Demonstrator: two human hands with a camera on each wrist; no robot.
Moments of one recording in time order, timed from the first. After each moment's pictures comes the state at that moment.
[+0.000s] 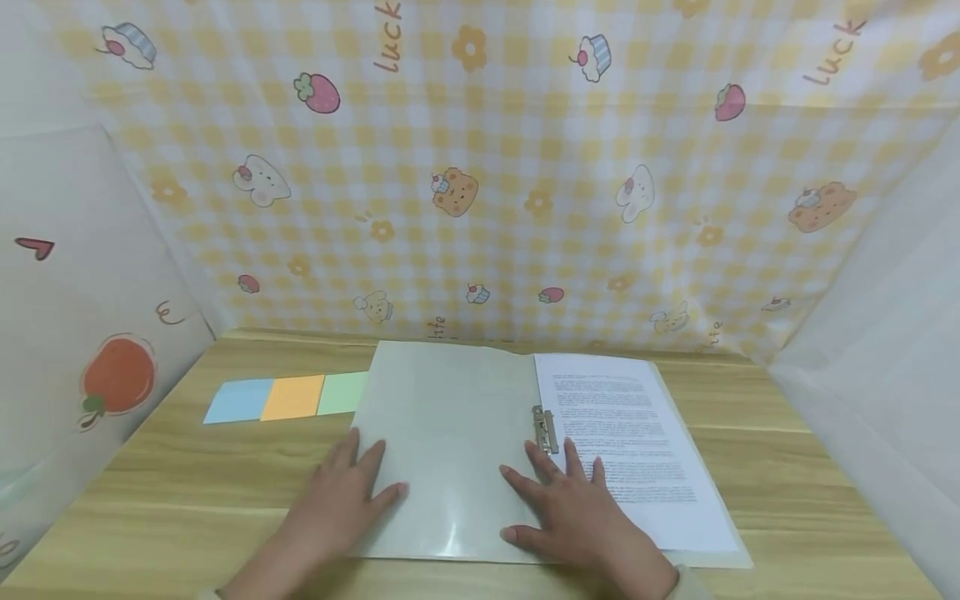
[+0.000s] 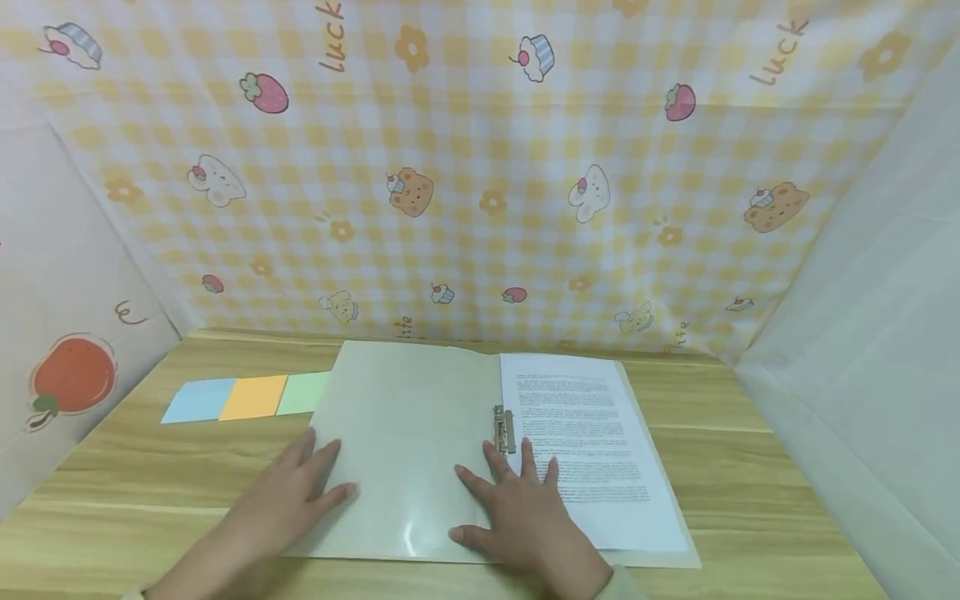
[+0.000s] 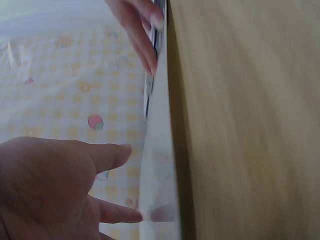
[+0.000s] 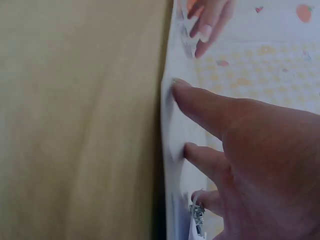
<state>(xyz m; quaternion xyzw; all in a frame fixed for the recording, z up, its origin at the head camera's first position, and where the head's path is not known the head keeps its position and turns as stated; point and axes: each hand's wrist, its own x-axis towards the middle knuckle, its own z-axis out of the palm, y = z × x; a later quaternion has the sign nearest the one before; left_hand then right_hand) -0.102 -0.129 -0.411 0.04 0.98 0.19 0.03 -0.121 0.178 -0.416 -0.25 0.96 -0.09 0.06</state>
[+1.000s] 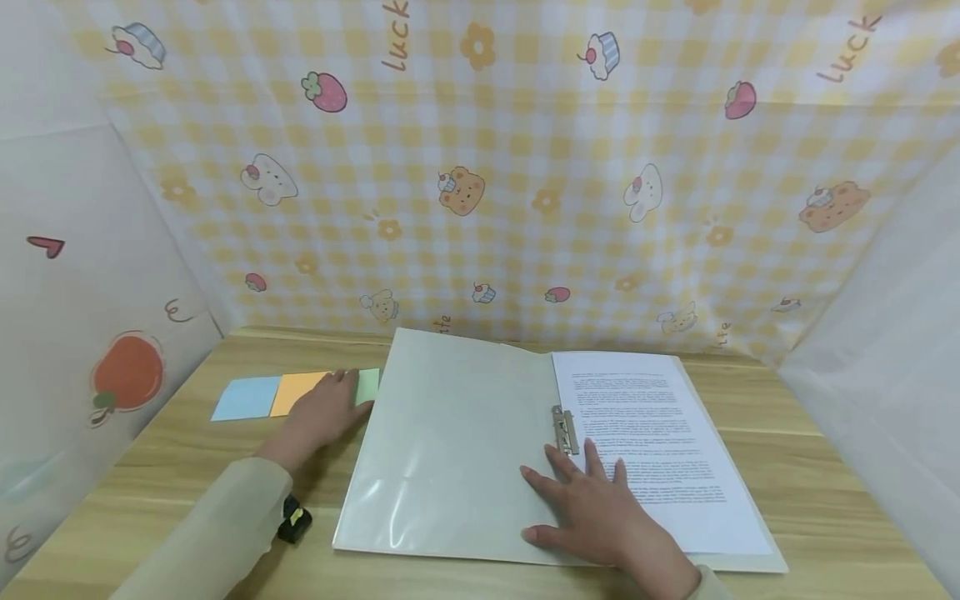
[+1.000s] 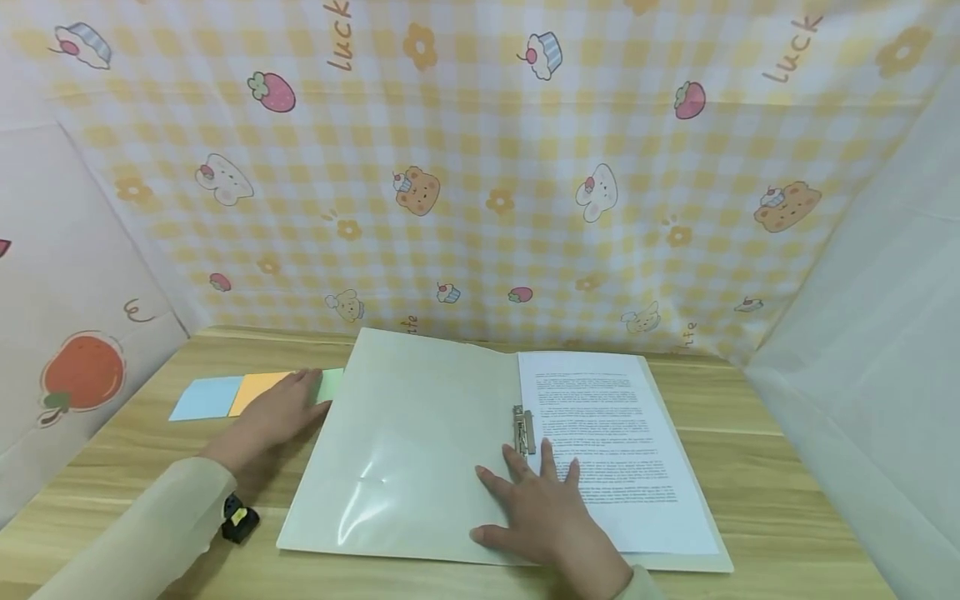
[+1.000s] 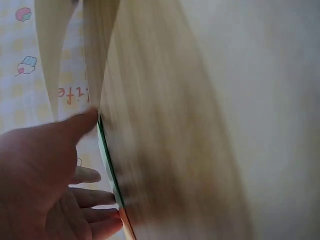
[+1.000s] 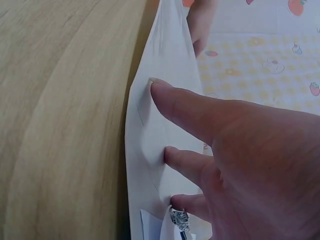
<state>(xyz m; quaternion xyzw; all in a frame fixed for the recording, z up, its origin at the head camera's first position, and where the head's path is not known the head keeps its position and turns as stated) -0.216 -0.196 -0.419 0.05 0.99 0.11 0.05 -0.123 0.193 -0.405 -0.23 0.97 -0.08 0.08</state>
